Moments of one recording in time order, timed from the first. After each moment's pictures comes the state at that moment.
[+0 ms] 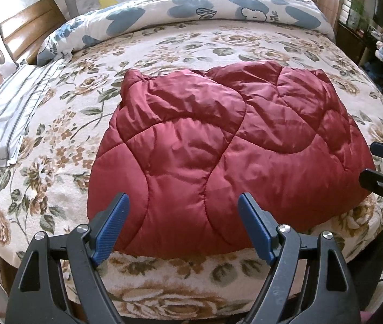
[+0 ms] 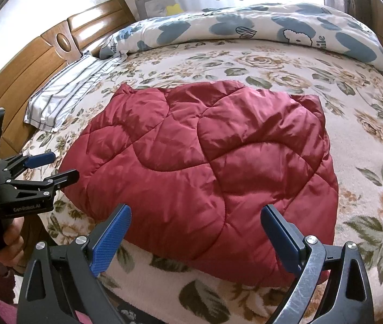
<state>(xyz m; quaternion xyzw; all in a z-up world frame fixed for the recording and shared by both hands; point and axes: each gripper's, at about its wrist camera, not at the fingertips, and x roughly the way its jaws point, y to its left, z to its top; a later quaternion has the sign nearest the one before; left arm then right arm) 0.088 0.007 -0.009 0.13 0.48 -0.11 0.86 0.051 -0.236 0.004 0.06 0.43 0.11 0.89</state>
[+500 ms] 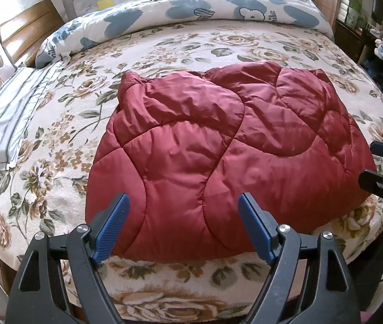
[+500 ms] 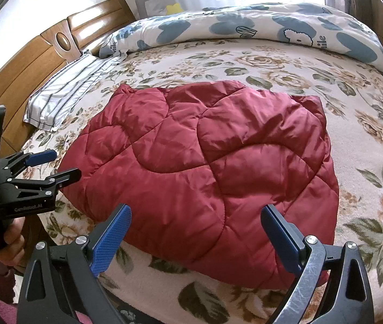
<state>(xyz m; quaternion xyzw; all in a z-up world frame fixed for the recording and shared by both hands) 0.093 0.003 -0.009 0.13 0.49 -0.11 0.86 0.053 -0.235 0.004 0.06 0.43 0.11 0.89</state>
